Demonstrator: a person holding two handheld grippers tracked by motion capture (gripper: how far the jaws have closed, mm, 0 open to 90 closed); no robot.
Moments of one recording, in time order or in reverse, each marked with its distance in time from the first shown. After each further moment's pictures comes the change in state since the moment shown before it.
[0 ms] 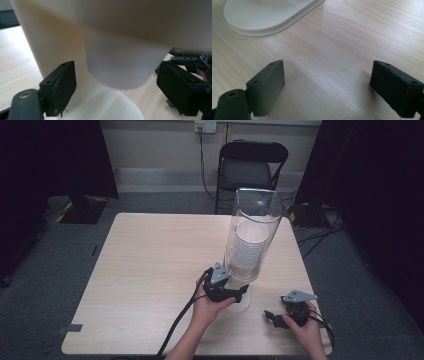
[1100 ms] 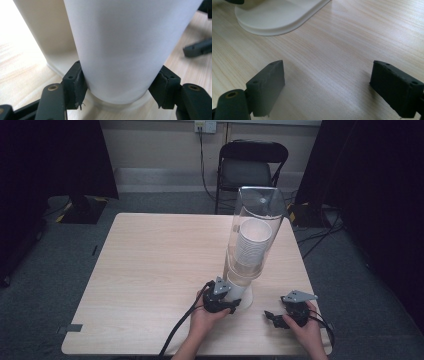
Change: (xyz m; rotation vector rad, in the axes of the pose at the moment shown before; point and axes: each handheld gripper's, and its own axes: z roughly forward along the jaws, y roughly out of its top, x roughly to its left) left arm 0.002 -0.056 0.012 0.241 -0.038 0.032; right arm 0.000 0.000 0.000 0.000 0.006 -0.005
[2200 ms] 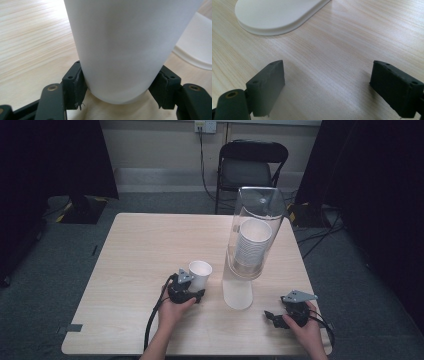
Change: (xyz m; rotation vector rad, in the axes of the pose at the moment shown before) left arm 0.083 -0.035 -0.054 0.077 0.195 -0.160; right arm 0.000 0.000 0.000 0.000 0.000 -0.001
